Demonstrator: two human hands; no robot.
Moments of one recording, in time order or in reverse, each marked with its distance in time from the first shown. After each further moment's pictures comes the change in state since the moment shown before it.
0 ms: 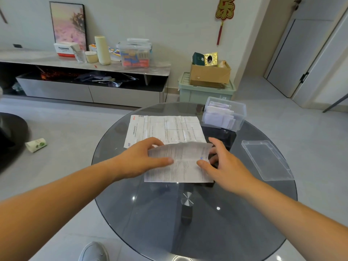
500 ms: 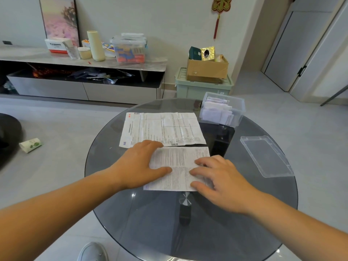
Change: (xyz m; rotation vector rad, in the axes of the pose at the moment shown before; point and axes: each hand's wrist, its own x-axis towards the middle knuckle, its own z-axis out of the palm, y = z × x) left_hand 0.002 -0.011 0.018 0.489 0.167 0.201; right_hand -0.022 0.010 0.014 -0.449 -0.142 -0.224
